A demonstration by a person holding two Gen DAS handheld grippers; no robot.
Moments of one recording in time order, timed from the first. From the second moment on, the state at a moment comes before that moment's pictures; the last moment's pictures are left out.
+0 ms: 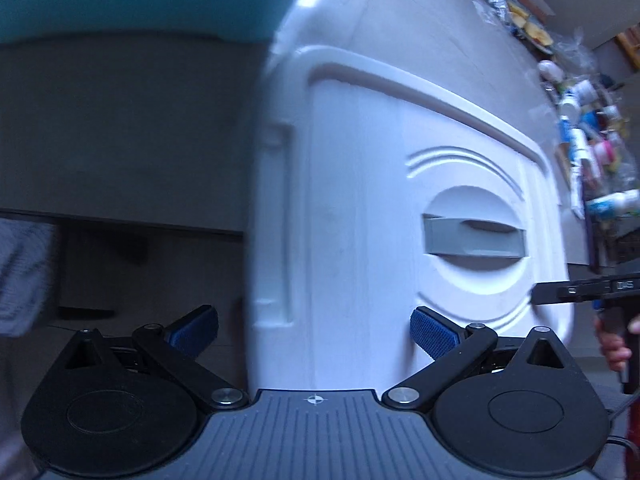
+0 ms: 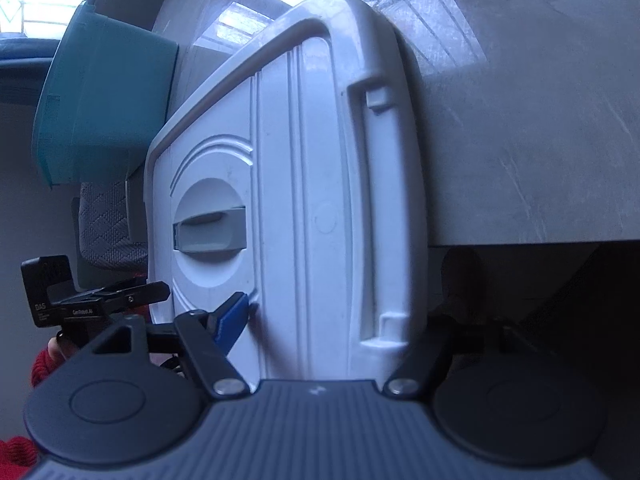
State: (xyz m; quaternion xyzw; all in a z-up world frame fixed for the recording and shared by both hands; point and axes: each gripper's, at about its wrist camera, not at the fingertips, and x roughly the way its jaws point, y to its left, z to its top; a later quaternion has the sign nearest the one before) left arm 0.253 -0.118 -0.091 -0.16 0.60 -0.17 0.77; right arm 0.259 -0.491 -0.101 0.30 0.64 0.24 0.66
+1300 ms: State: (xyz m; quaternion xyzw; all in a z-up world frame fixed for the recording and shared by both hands) left arm 0.294 -0.134 -0.111 -0.20 0.58 -0.24 0.75; right arm 0.254 -0.504 -0.102 0.30 0.66 0.22 0.66
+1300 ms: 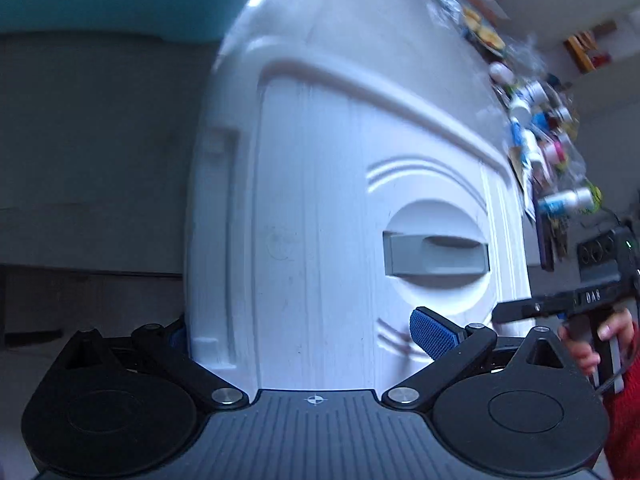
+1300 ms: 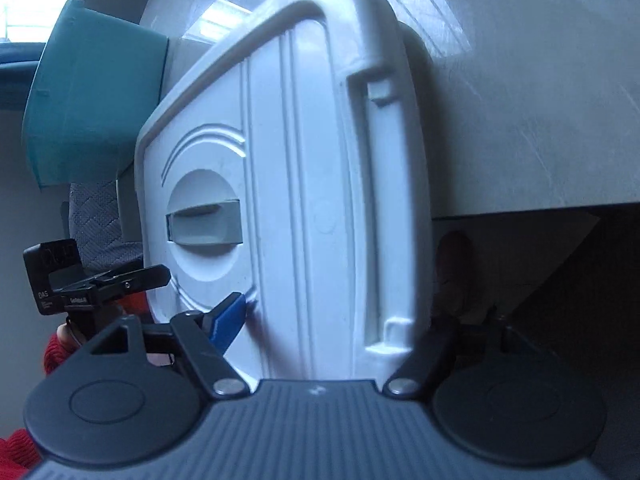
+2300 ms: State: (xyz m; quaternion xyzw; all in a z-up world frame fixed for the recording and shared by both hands) left arm 0.222 -0.096 -0.053 -0.17 0.54 -0.22 0.80; right arm 0.180 -0.481 -0.051 0.27 0.61 0.24 0.70
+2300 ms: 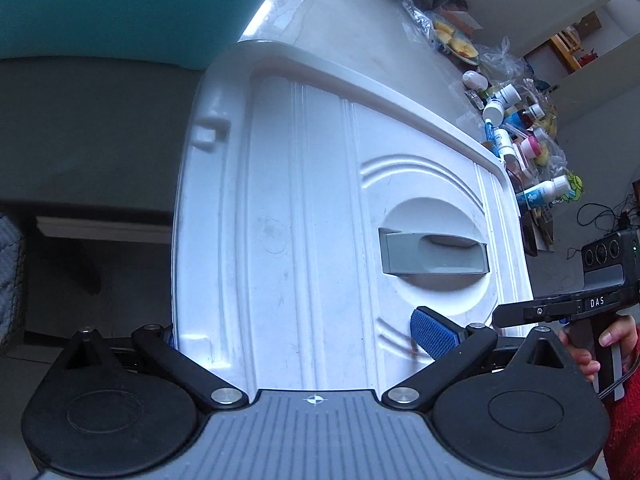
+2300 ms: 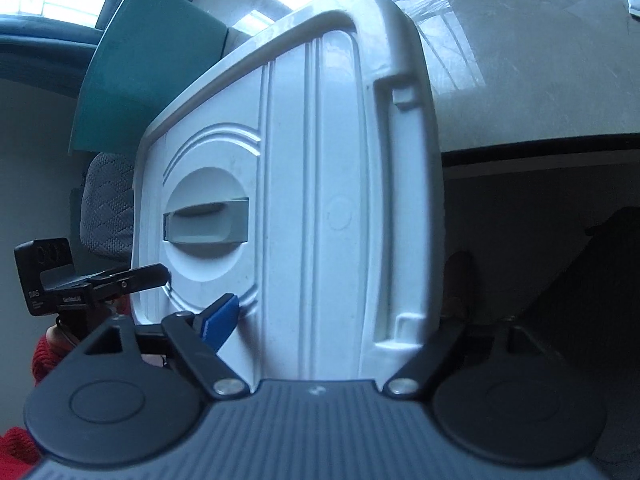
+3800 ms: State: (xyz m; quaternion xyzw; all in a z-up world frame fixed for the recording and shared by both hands) left arm 0.029 0.181 0.086 -0.18 0.46 -0.17 0.86; right arm 0.109 -0.217 0.057 0.25 0.55 0.29 0.74
